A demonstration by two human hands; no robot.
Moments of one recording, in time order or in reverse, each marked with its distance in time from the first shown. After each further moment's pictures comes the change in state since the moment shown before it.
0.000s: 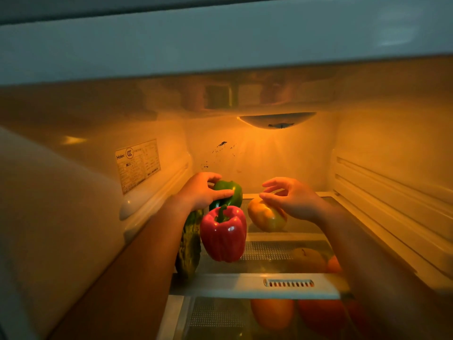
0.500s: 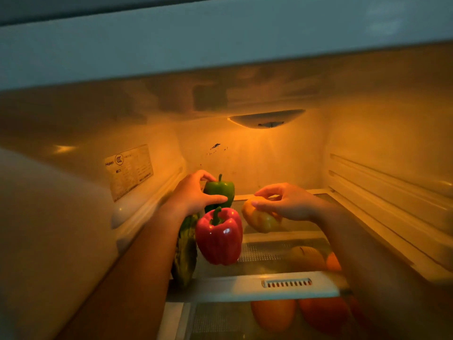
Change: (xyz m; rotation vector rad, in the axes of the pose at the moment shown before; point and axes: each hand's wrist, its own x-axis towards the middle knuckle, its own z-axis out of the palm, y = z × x) left_hand 0.002 -0.007 -0.004 0.011 0.082 0.053; right_hand -0.004 -0.003 -0.001 -0.049 -0.132 0.037
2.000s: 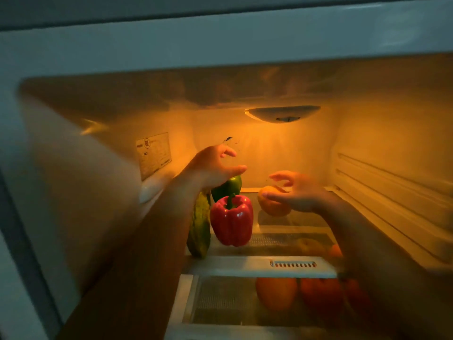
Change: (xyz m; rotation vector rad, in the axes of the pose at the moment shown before) left_hand -0.037 0.056 -0.028 0.123 0.028 0.103; right_hand -0.013 -0.017 0.001 -0.193 0.174 0.012
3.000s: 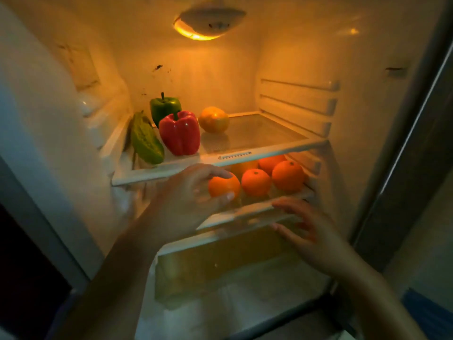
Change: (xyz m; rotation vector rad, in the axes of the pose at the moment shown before) left_hand -0.200 -0.019 0.052 -0.375 -0.311 0.328; right_hand -0.303 0.006 0.066 0.074 0.320 0.068
